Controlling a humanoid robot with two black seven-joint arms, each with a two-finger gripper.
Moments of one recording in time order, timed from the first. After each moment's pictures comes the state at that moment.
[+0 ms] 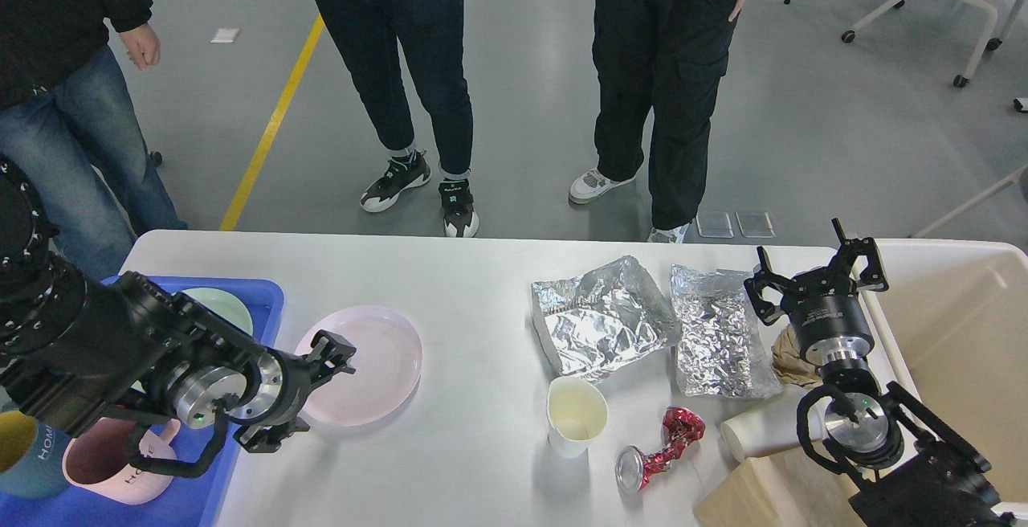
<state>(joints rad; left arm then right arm) -1.52 0.28 1.22 -1.42 -0.78 0.08 -0.12 0.32 -0.21 1.12 0.77 -0.09 0.32 0.41</state>
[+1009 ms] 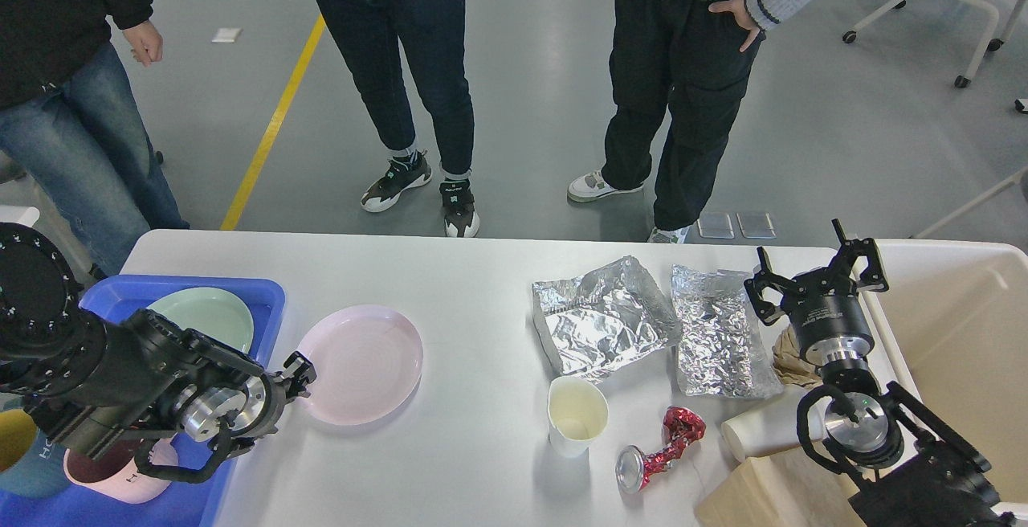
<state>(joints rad) -1.33 0.25 1.17 -1.17 -0.67 0.13 0.03 0.32 -0.21 1.12 0.77 -0.09 0.32 0.41</state>
